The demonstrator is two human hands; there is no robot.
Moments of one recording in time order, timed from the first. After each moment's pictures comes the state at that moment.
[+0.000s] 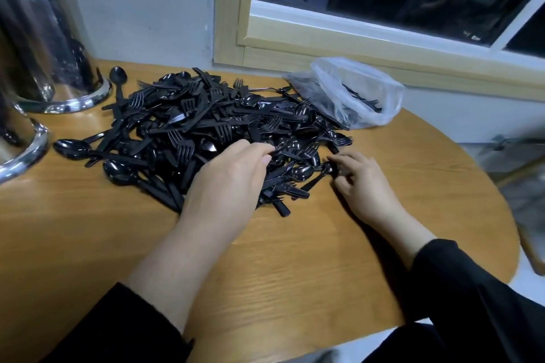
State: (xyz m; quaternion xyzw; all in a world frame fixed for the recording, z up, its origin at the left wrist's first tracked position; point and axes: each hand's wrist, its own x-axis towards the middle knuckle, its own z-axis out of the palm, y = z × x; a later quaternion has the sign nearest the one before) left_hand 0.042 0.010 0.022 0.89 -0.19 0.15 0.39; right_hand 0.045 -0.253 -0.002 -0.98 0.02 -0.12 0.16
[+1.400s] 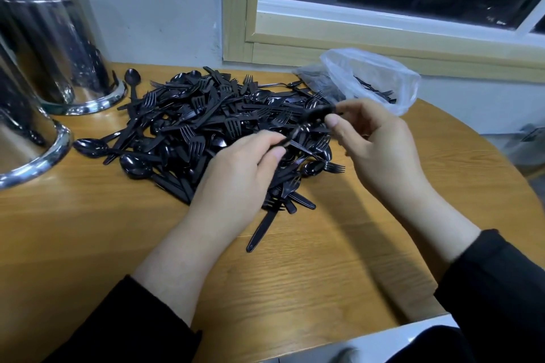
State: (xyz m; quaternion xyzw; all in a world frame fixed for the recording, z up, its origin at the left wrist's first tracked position) left_hand 0.034 0.013 0.037 0.87 -0.19 0.09 0.45; right_hand 0.035 -0.197 0.065 -0.89 -0.02 -0.25 0.38
